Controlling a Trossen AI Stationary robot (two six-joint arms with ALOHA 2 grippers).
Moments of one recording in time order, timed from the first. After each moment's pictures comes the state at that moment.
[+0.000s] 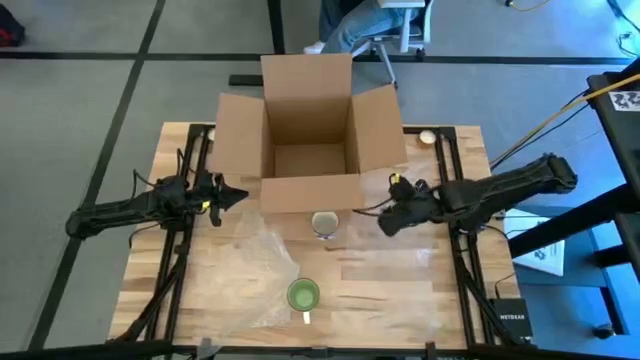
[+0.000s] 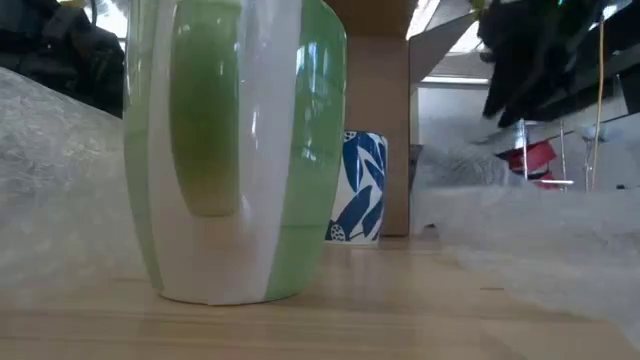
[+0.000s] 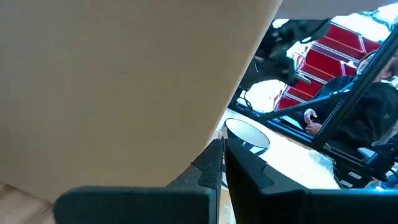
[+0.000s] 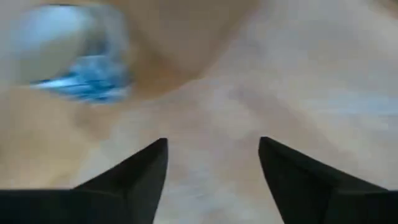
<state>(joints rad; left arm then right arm) 0.19 0.02 0.03 -0.04 0.00 -0.38 0.30 1.15 0.90 -0.84 0.40 0.98</state>
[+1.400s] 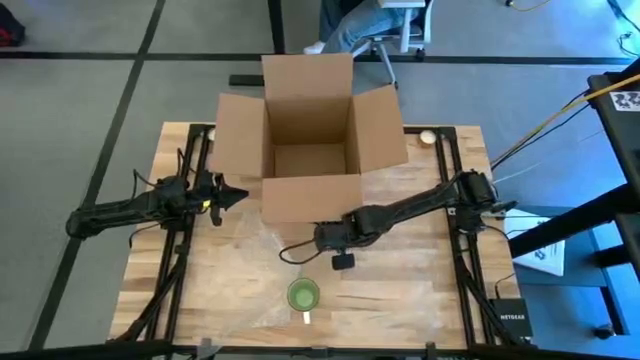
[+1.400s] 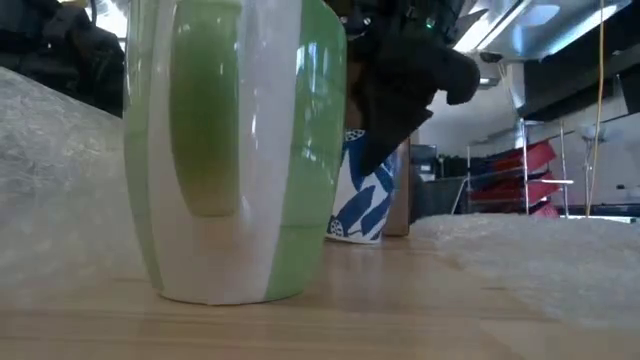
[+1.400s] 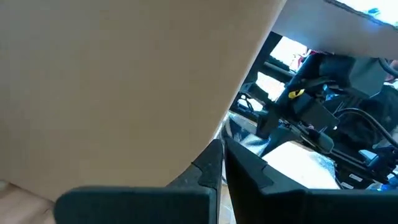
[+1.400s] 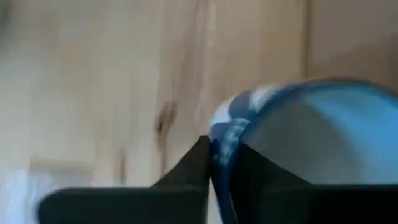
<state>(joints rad) 0.19 0.02 0.03 -0.04 -0.01 -0.39 0.24 1.92 1.44 -0.77 0.21 0.05</state>
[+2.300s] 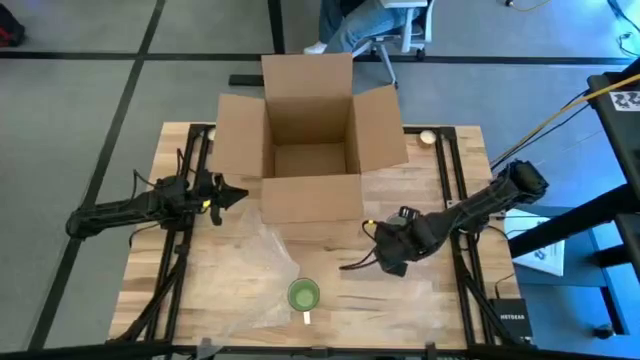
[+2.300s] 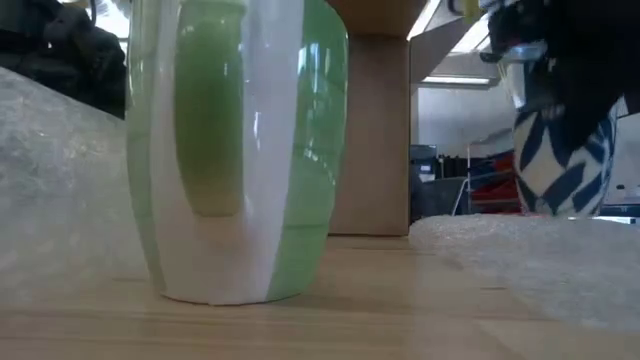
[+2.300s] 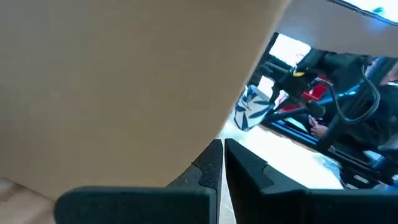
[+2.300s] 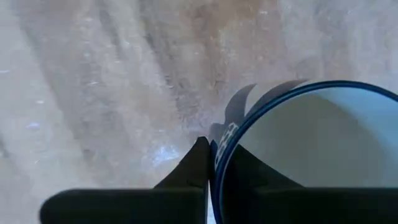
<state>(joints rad) 0.19 0.02 0.03 -0.04 -0.05 -0.38 0.44 1.51 1.05 -1.11 0.21 0.78</state>
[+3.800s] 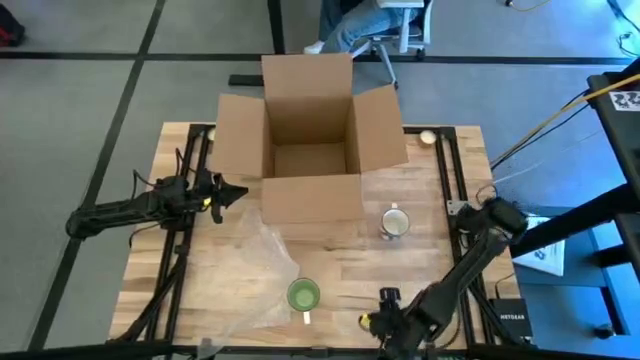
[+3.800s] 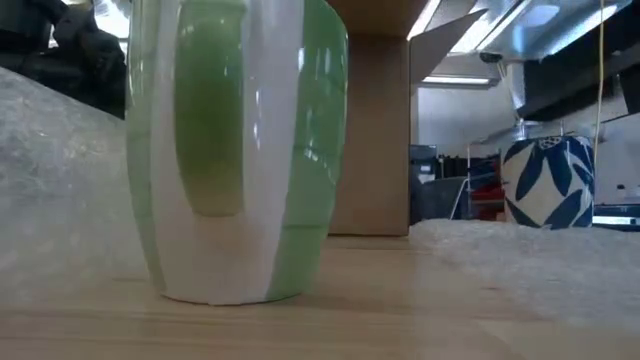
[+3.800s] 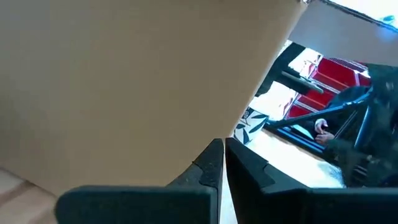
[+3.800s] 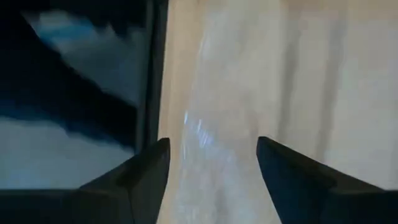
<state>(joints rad) 0.19 0.02 0.03 -0.03 -0.06 -0.41 0.89 1.95 1.34 -0.67 0.06 0.82</state>
